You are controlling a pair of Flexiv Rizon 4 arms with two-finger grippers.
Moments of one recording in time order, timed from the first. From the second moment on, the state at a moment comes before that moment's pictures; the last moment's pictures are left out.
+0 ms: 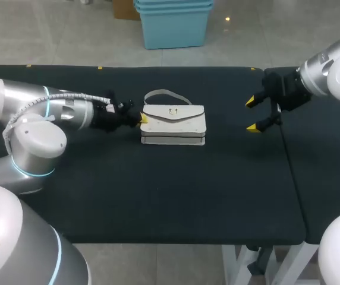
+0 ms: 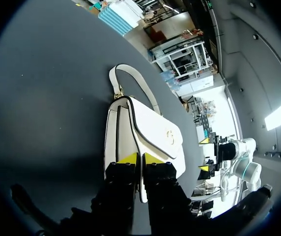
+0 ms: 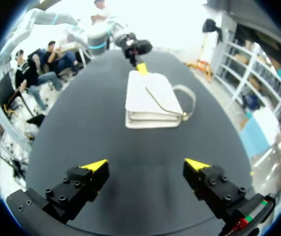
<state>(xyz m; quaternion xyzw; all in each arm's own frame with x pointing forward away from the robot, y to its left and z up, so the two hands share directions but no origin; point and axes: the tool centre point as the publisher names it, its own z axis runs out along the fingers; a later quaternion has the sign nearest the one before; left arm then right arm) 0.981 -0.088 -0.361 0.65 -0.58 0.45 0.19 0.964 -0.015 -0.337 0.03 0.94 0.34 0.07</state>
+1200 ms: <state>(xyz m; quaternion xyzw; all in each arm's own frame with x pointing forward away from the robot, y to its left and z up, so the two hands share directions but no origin) 0.981 -0.117 -0.348 0.61 -0.61 0.44 0.24 0.966 -0.016 -0.336 0.04 0.94 0.34 0.07</state>
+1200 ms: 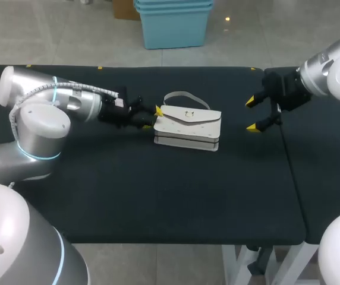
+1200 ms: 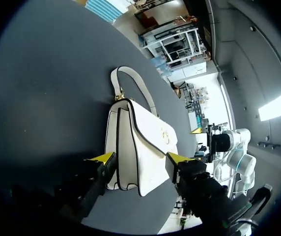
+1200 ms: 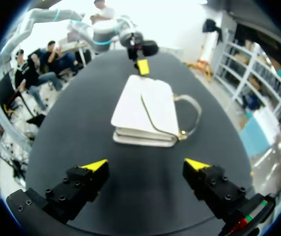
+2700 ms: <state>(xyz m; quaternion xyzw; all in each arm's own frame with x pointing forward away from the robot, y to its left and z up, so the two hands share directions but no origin) 1.016 -0.050 -0.276 0.29 -0.90 0.32 0.07 0.926 0.052 -0.285 0.02 0.99 0.10 0.12</state>
